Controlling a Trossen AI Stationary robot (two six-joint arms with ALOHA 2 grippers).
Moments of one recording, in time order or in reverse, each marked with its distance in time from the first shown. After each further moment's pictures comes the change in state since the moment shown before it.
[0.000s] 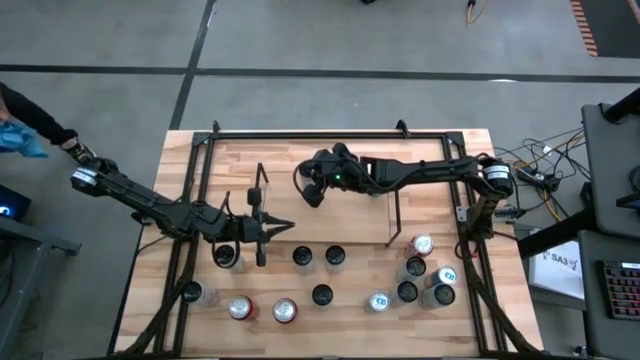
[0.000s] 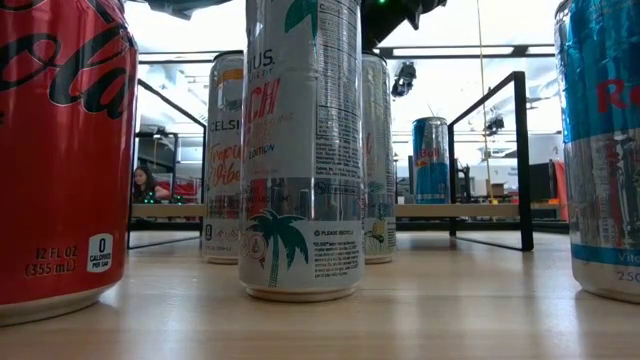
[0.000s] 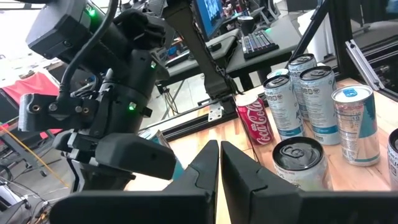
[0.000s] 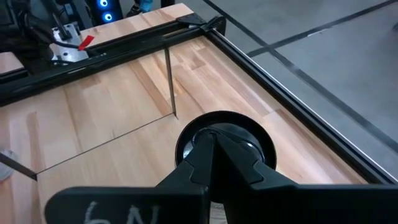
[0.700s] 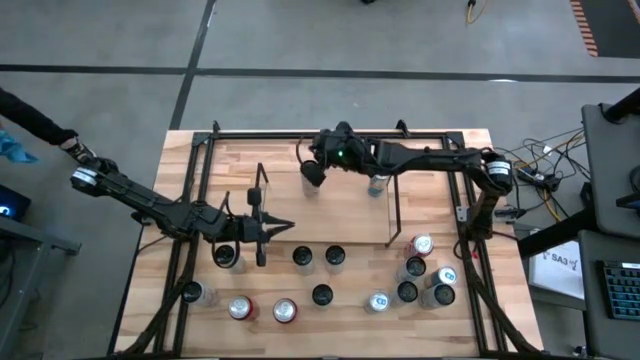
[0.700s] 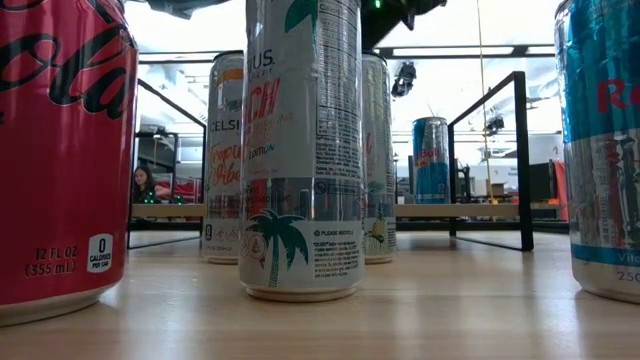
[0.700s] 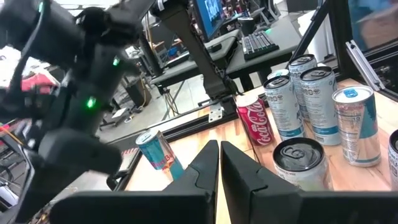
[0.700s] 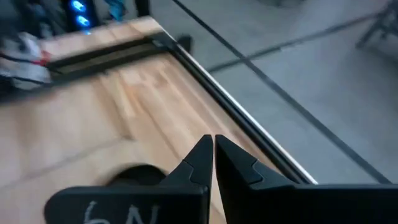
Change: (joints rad) left arm 0.000 0.000 0.000 0.006 0.000 0.003; right arm -0.112 -0.010 0.072 -0.046 0.000 -0.123
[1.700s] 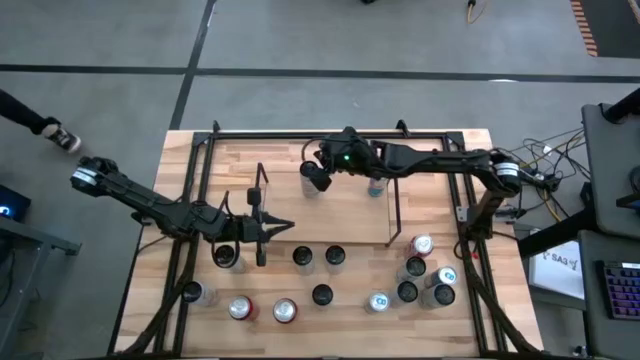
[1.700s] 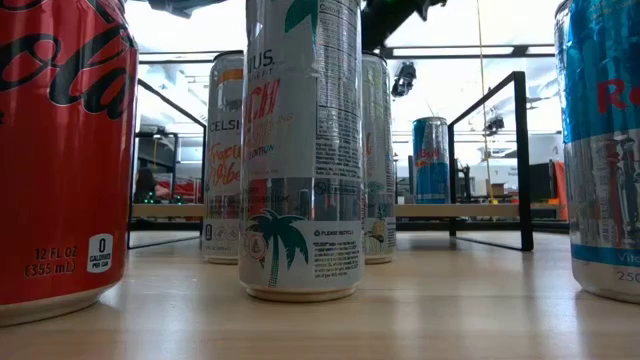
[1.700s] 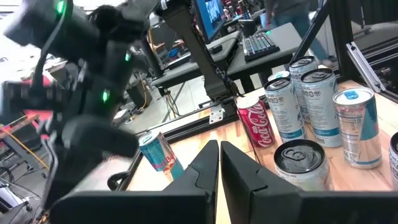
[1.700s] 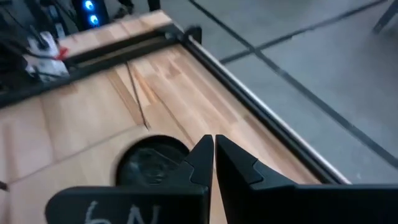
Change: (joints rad) left arm 0.000 -0.001 0.000 0.004 0.000 0.004; right arm 0.041 -0.071 -0.052 -0.030 -0.017 0.073
